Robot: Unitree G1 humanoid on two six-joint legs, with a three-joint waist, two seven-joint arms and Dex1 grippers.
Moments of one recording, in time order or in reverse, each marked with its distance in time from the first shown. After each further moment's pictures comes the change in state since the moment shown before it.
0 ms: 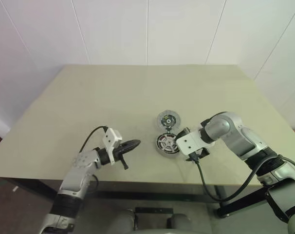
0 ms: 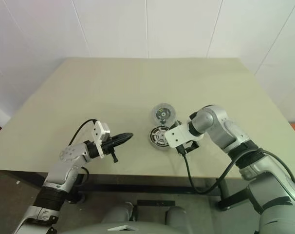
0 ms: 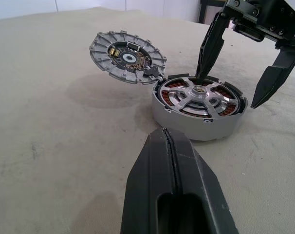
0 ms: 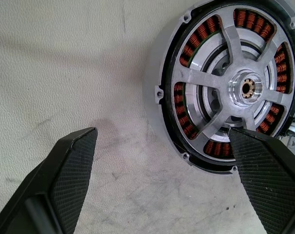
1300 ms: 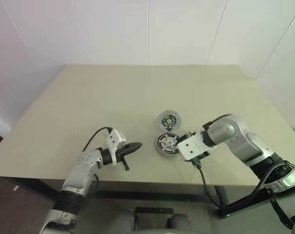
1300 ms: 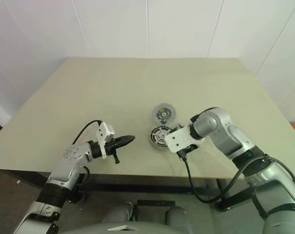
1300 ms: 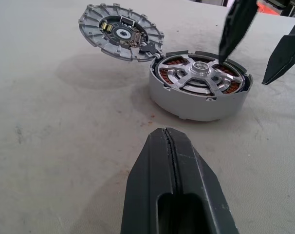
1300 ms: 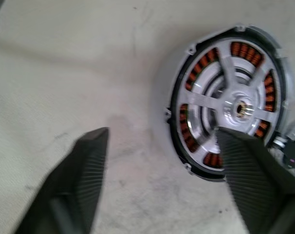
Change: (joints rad) left arm -0.035 -0.002 -0.030 0.069 0.048 -0.003 -0.019; right arm 0.082 -0.044 -0.040 -0.170 0.011 0.048 0.004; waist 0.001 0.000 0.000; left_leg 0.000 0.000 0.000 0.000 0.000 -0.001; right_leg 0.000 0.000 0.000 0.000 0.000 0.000
